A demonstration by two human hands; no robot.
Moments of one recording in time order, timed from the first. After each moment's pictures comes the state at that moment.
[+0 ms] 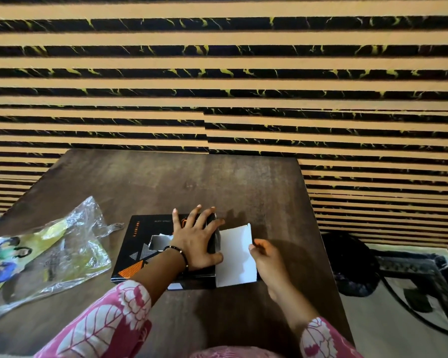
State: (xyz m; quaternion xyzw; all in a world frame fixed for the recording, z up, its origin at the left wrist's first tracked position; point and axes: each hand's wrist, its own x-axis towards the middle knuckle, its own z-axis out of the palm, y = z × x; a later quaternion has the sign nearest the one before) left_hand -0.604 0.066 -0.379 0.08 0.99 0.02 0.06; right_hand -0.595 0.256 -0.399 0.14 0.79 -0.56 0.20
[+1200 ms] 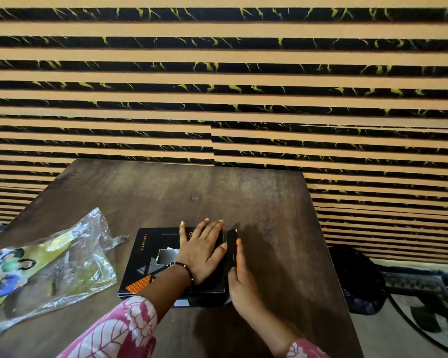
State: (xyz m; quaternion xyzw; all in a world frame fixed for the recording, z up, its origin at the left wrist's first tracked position) left_hand -0.602 0.061 -0.376 0.06 0.98 0.17 0.01; right_hand -0.572 0.196 -0.392 -0.04 0.81 -0.56 0.19
